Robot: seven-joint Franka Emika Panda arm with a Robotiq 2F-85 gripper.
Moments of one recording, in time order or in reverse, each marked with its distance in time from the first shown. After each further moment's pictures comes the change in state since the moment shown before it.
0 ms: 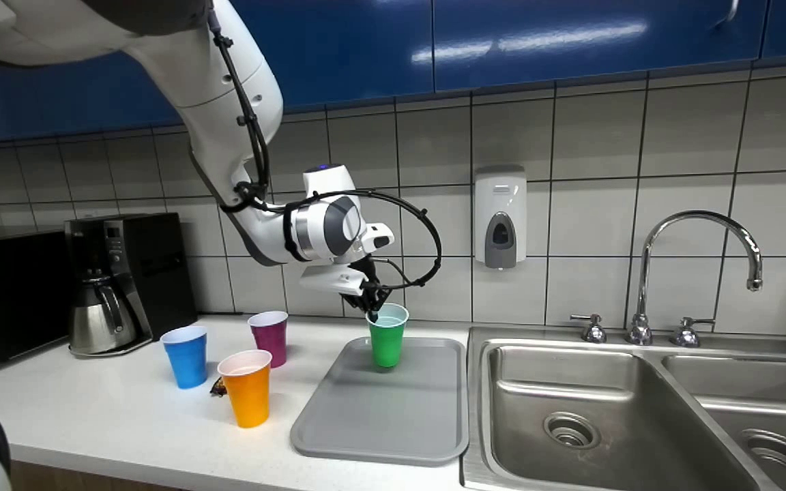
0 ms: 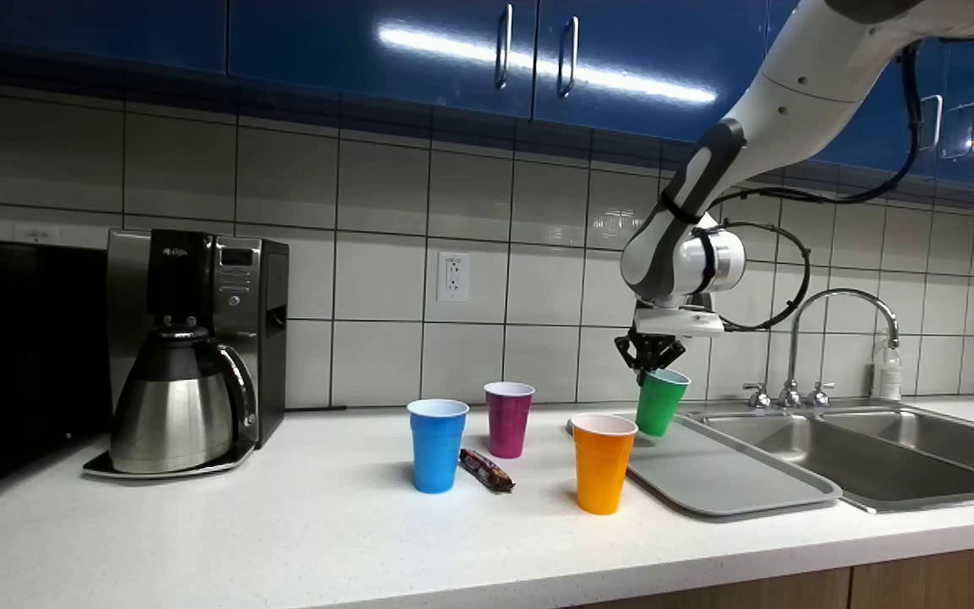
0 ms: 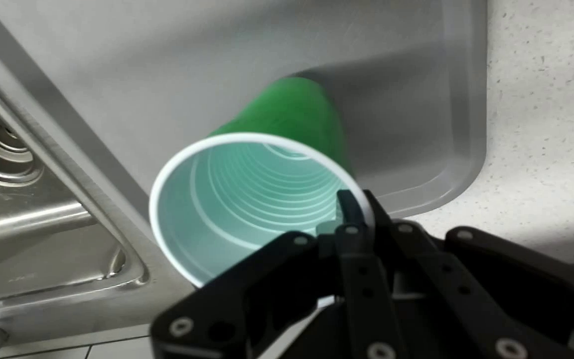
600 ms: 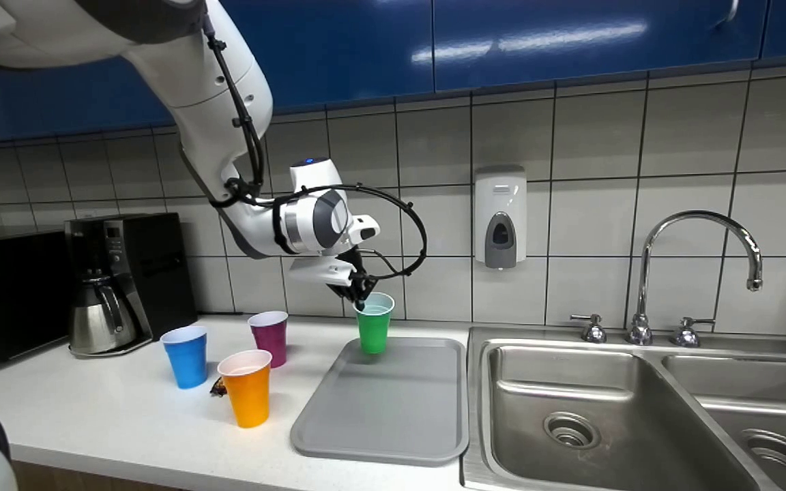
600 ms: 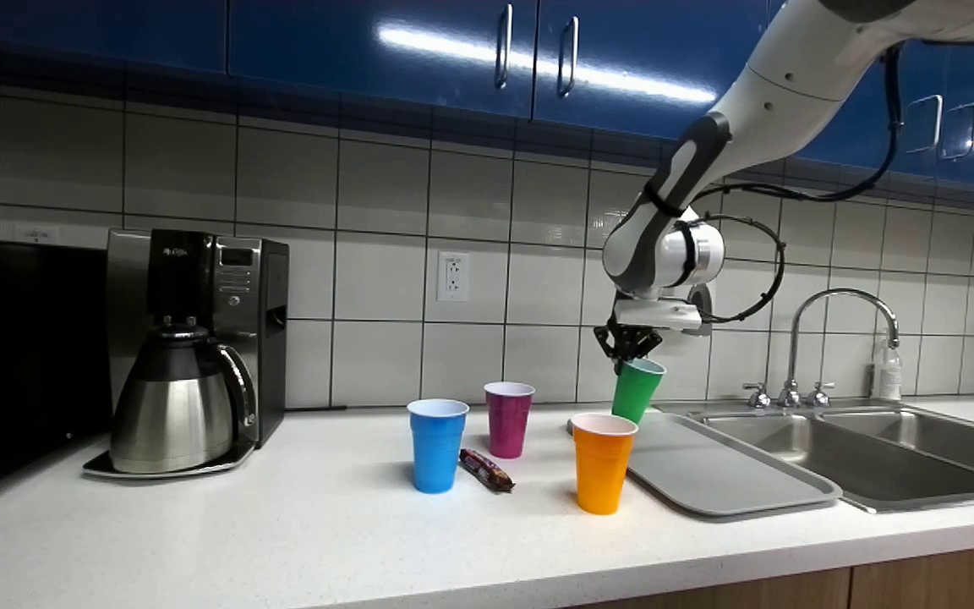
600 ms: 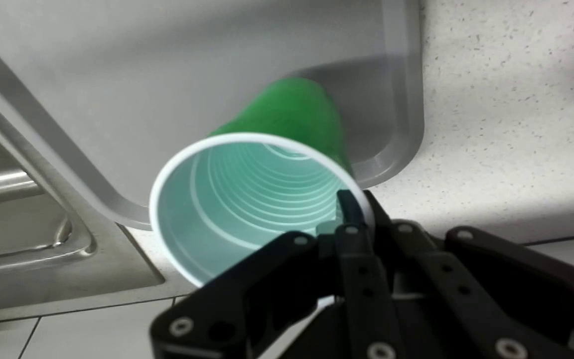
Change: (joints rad) arm 0.024 0.008 0.030 0.047 0.000 0.000 -0.010
